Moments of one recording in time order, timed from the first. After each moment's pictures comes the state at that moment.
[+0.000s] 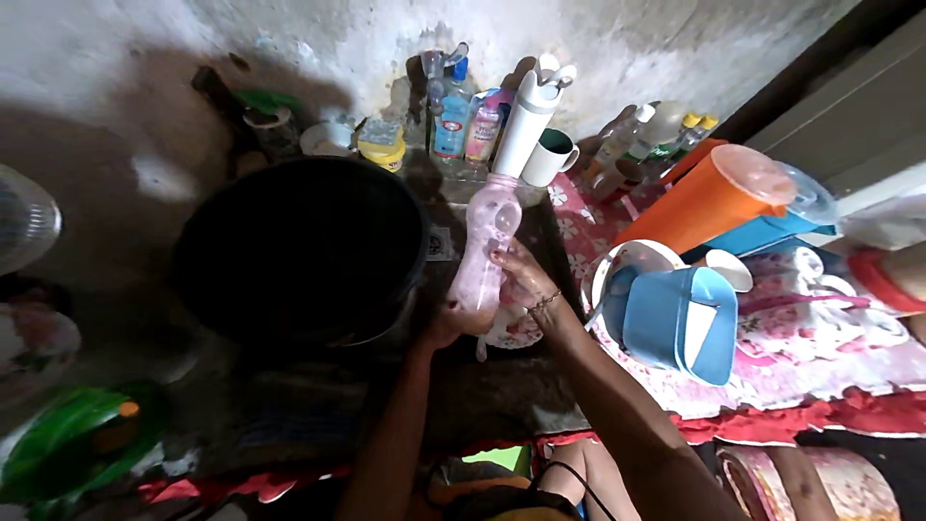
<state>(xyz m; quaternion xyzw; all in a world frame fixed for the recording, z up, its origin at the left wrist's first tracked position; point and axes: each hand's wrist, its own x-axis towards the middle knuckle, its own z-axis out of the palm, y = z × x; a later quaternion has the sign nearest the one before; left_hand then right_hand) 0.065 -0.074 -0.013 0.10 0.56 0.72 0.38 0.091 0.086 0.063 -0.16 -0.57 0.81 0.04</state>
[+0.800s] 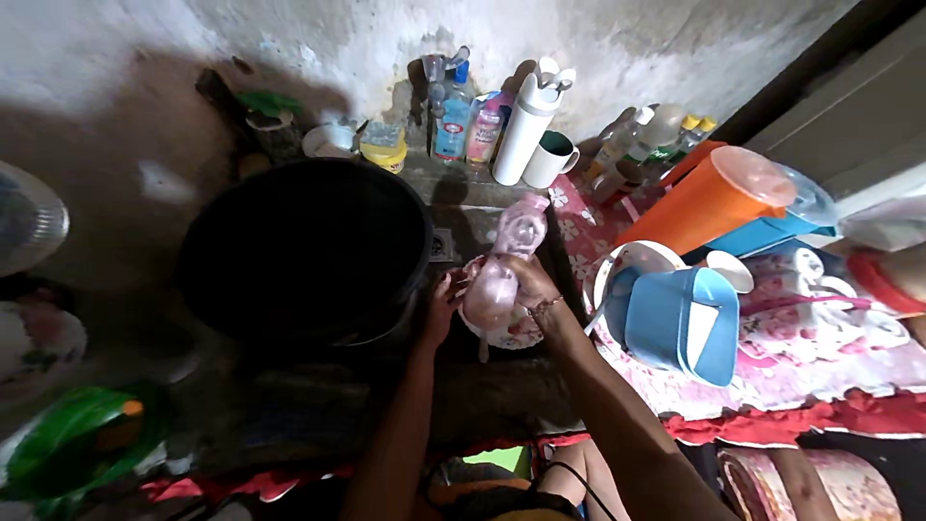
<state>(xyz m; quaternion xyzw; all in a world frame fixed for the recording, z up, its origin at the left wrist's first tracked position) 0.039 -0.053 -0.031 0.07 0.55 0.78 0.28 0.086 0.100 0.039 -0.25 -0.57 0.78 0.11</state>
